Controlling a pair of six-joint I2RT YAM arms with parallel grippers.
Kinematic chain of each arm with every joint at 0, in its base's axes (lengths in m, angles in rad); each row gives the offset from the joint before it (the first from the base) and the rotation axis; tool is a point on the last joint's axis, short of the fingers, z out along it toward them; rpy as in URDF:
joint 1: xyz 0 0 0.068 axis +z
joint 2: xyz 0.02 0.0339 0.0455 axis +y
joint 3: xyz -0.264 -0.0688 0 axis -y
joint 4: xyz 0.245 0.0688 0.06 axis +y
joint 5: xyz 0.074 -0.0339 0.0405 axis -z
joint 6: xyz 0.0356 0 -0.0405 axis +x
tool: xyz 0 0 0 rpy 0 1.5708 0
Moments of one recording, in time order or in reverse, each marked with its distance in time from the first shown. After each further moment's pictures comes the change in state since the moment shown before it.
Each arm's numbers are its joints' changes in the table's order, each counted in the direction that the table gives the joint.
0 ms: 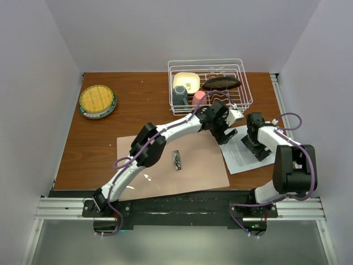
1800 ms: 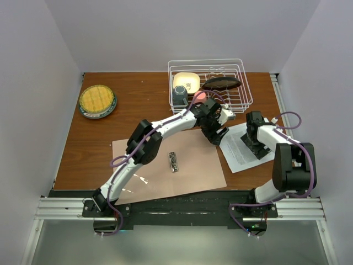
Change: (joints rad) left arm 0.056 -0.033 -0.036 0.157 0.169 -0.064; right arm 0.007 0.026 0.012 -0.048 -0.003 0.011
